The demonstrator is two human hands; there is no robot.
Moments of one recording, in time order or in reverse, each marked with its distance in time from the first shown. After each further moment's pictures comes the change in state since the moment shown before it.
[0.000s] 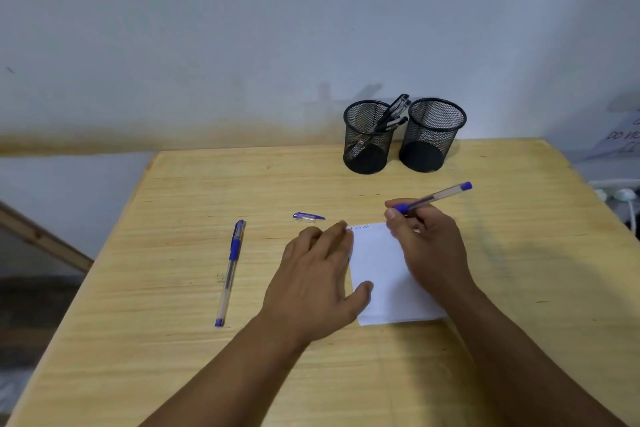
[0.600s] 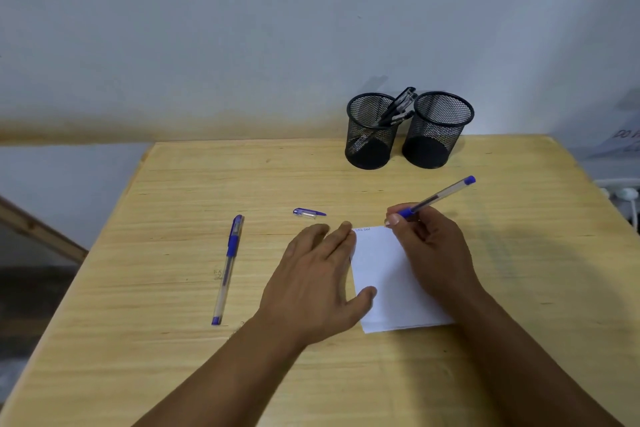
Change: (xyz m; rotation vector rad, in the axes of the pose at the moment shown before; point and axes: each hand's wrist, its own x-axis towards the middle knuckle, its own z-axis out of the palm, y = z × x) left_hand 0.000 -0.001 -0.002 0.010 -0.061 0.017; right_hand -0.001 0.012 -0.001 -0.046 -0.081 0.018
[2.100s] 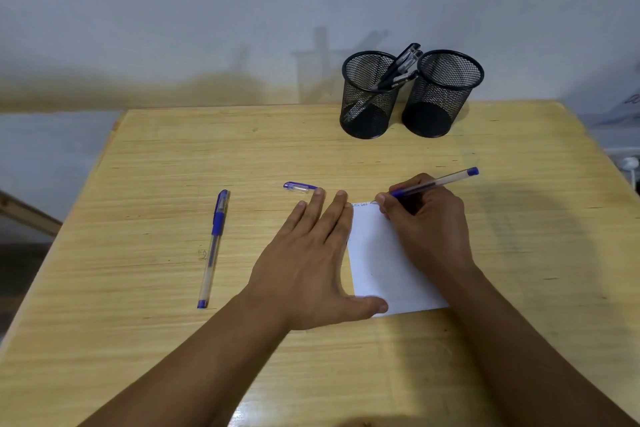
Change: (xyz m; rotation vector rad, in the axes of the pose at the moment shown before) left_hand 0.003 -0.004 0.004 0.043 -0.137 0.077; right_hand 0.005 -0.001 0.009 -0.126 0.077 -0.017
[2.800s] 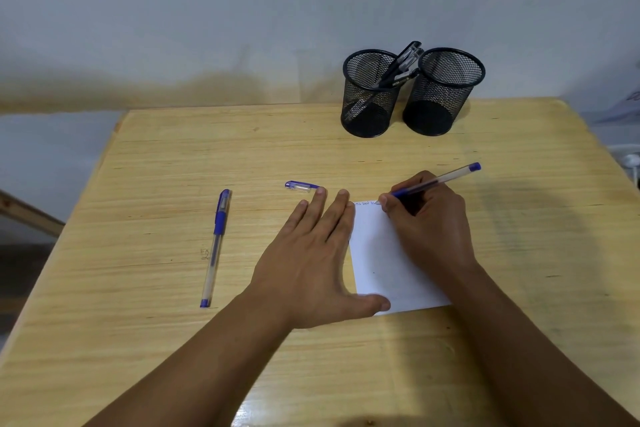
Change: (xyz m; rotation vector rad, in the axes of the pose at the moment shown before) left_hand 0.001 0.000 0.000 -0.012 0.006 0.000; right_hand 0.000 0.002 0.000 0.010 -0.009 -0.006
